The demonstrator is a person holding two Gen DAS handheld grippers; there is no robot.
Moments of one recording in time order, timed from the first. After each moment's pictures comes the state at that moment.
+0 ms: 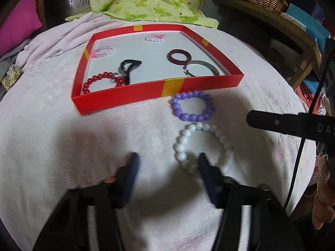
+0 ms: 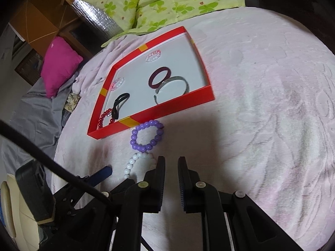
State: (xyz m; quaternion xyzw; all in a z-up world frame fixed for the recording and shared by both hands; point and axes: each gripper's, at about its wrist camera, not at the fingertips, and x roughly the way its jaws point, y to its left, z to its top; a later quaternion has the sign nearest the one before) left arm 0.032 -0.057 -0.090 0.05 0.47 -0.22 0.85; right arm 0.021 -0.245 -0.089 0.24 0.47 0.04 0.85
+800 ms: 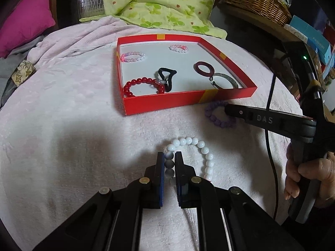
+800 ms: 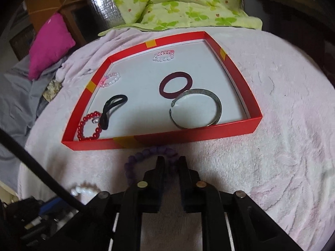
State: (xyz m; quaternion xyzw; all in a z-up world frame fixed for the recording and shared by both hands) left arm 0.038 0.000 -0.076 0.03 0.46 -0.22 0.86; right arm 0.077 -0.190 -0.106 0.13 0.46 -0.01 0.88
